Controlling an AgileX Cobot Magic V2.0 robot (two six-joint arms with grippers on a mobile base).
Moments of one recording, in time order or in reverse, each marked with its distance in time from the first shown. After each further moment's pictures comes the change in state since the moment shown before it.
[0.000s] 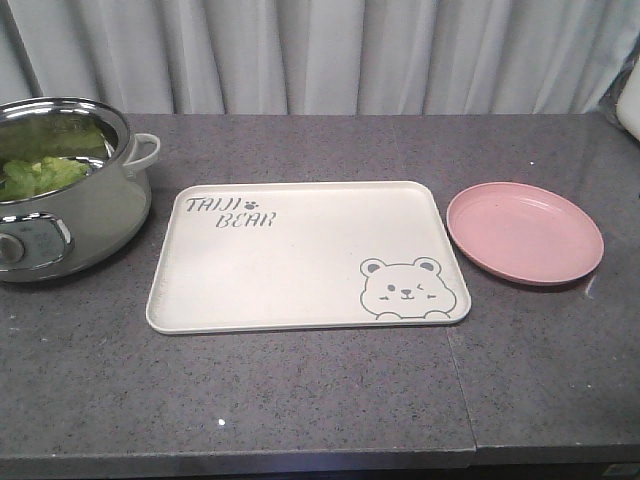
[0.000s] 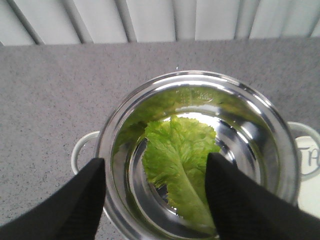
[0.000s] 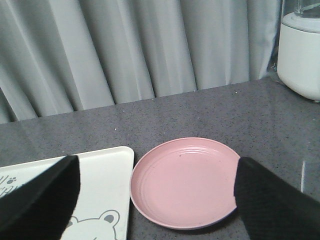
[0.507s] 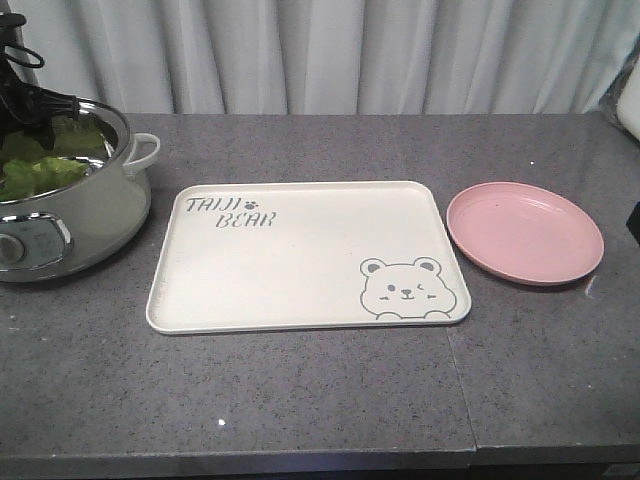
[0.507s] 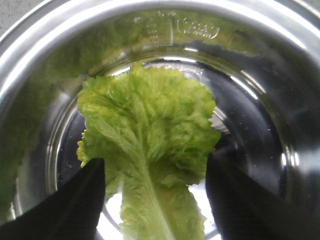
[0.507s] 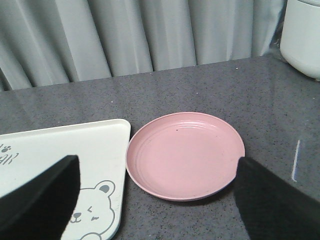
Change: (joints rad) left arm 0.028 0.459 -0.254 -0.107 0.154 0.011; right arm 0.000 0.000 0.000 -0.003 0.085 -0.030
